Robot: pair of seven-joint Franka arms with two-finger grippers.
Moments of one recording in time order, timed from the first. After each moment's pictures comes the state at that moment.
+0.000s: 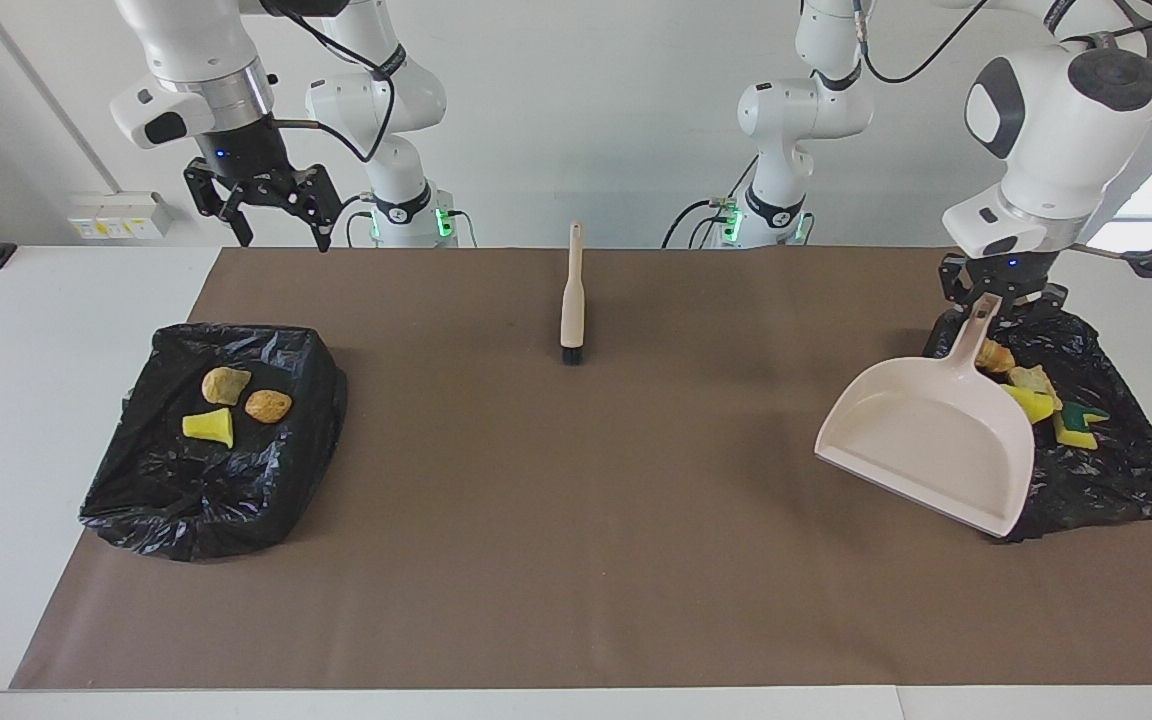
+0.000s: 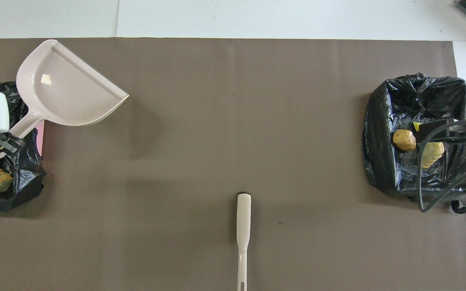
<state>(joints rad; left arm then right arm) -0.08 -0.02 0.01 -1.82 0.14 1.82 0.53 0.16 -0.08 -0.14 -1.60 -0.02 1.57 0.10</state>
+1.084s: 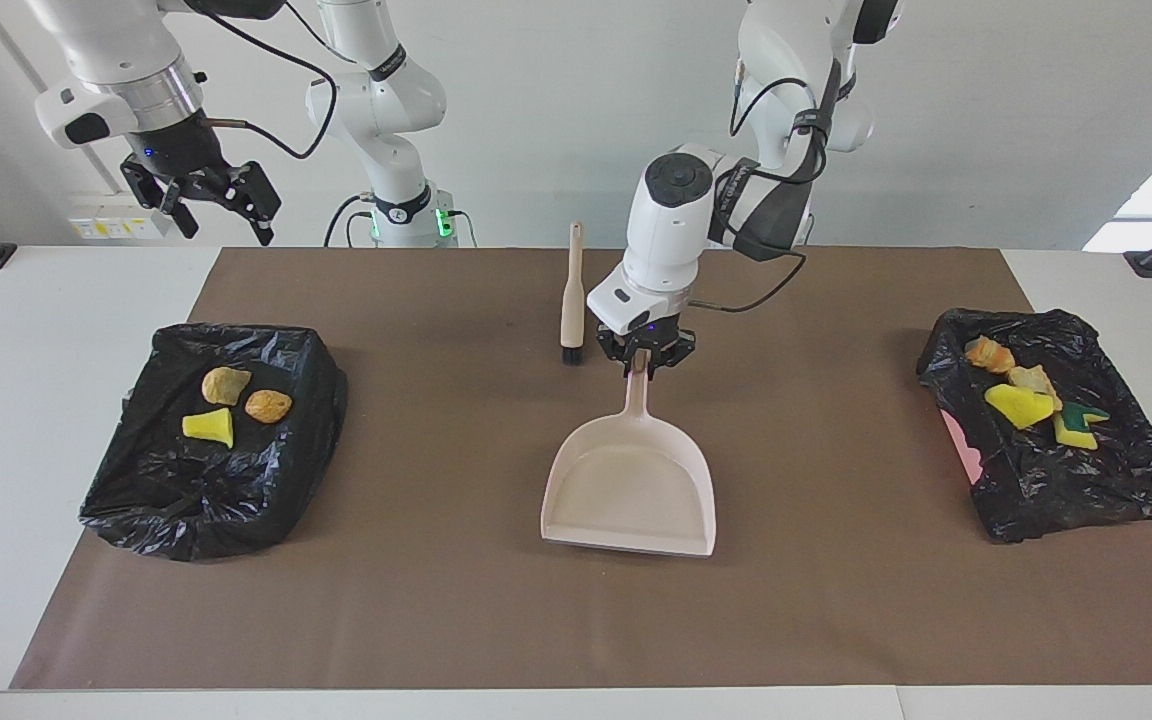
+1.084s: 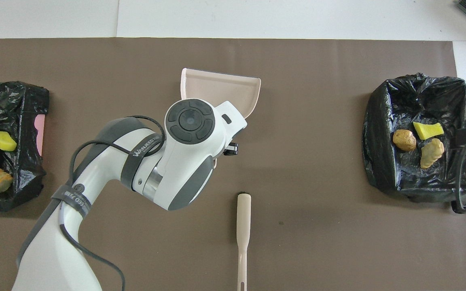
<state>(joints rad) -0.66 0.34 0.01 -1.65 -0.03 2.04 -0.47 0.11 -0.09 -0.18 -1.60 -0.03 1.54 0.05</state>
